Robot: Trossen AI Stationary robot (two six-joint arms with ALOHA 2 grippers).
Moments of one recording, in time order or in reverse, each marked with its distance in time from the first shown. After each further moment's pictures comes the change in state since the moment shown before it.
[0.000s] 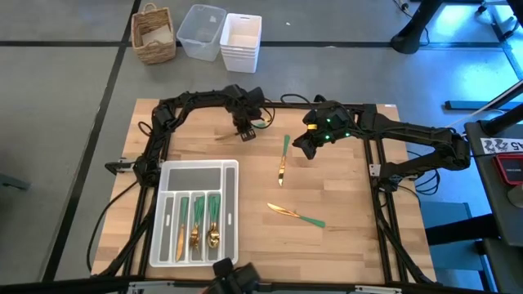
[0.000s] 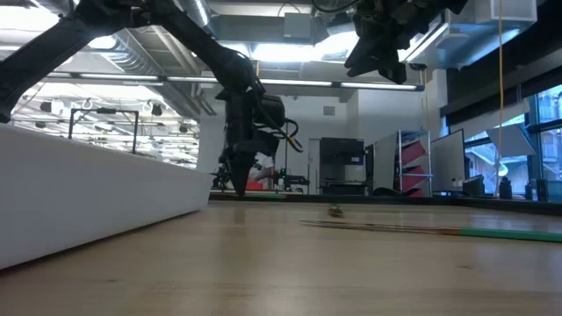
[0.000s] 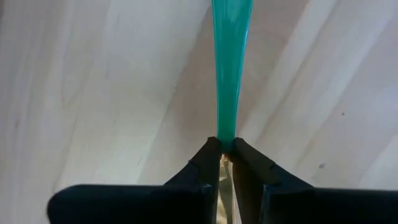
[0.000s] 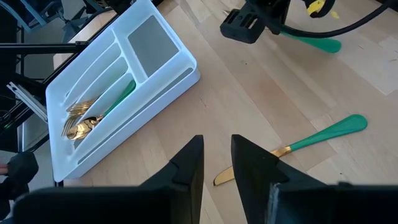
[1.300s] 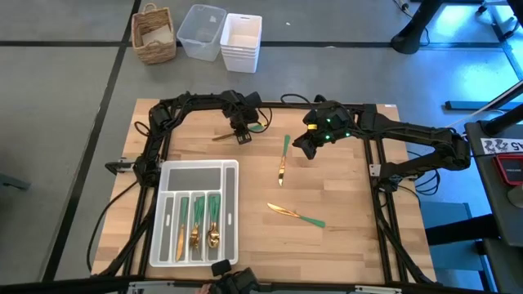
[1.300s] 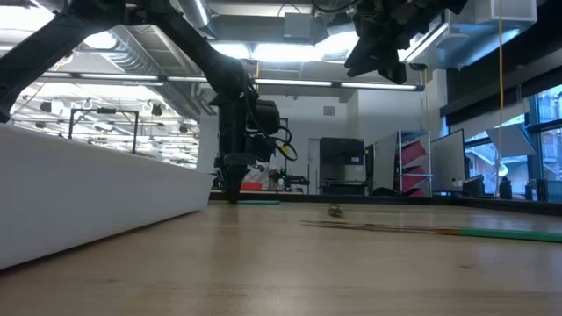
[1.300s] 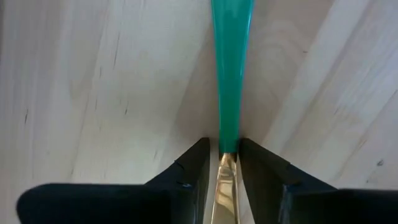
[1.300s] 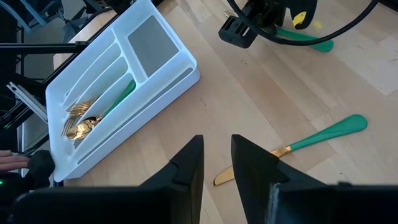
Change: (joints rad) left arm -0.010 -0.011 -0.144 0.128 -0.091 0.053; right arm 0.000 0.000 0.000 0.000 -0.001 0.000
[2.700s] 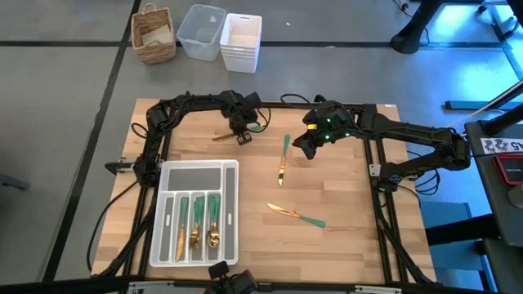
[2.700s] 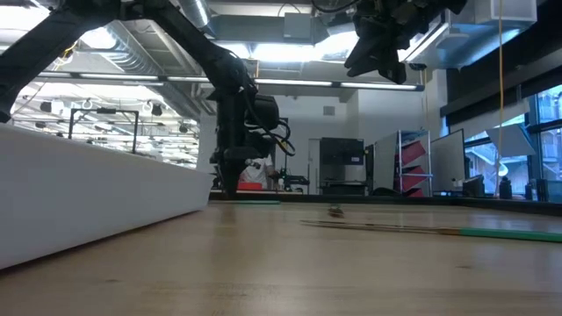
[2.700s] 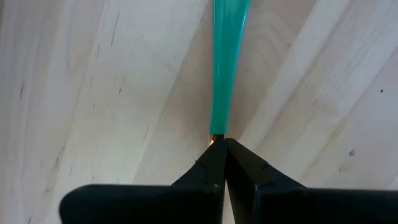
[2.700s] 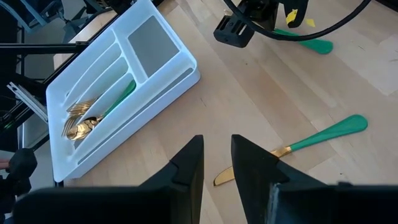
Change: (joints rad) left arm -0.011 -0.060 -0.006 -0.030 0.009 -0.083; right arm 0.000 0.000 0.000 0.002 0.000 0.000
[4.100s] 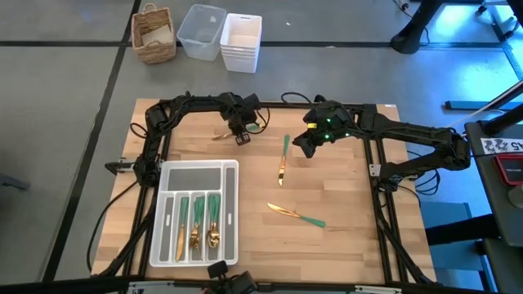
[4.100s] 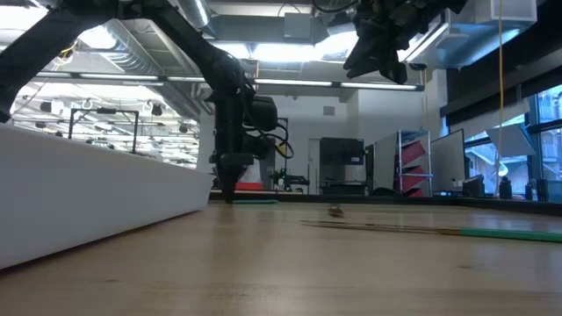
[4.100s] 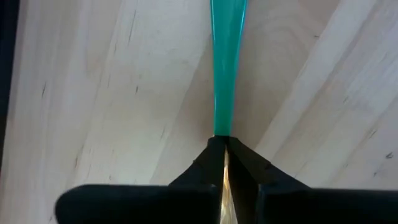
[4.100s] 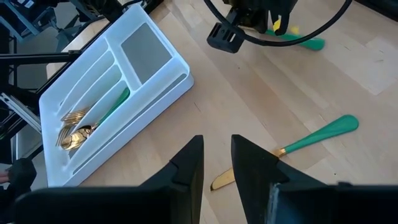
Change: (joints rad) left arm -0.001 -0.004 -0.048 0.053 -0.067 0.026; right arm 0.000 0.000 0.000 0.006 0.034 0.027
